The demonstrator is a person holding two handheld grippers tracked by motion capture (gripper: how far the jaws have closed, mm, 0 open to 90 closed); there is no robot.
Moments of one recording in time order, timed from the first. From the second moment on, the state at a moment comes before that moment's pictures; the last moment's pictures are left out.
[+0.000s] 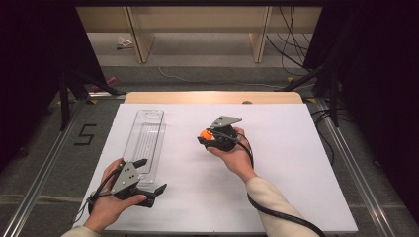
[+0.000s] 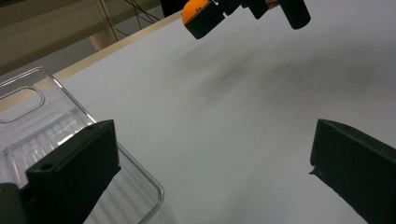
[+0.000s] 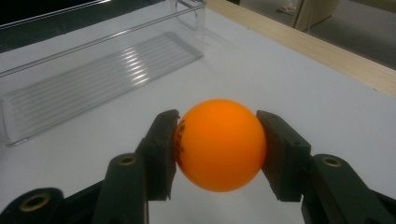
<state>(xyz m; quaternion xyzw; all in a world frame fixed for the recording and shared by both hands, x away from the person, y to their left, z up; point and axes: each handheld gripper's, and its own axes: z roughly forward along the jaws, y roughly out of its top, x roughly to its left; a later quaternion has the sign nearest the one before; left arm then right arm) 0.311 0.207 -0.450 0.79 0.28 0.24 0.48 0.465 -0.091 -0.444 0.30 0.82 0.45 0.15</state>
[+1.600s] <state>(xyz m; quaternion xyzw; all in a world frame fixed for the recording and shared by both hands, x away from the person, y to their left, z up) 0.311 0.207 -0.451 0.79 0.28 0.24 0.48 0.468 -0.073 -0.435 0.29 0.82 0.47 0.15</state>
